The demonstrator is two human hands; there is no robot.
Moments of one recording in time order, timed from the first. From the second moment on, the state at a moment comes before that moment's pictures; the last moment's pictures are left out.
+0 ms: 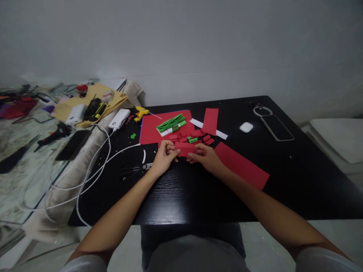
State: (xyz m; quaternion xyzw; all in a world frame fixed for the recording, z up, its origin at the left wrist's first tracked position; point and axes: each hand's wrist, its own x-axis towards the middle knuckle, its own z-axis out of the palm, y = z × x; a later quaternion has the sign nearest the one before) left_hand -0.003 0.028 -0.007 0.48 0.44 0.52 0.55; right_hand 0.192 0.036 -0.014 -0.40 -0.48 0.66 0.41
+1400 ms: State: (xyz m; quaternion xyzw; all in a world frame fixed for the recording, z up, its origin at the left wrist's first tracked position) left_hand -0.001 0.019 0.005 0.53 0.44 0.46 0.56; right_hand 0.195 0.033 -0.001 -0.42 -0.50 0.61 0.46
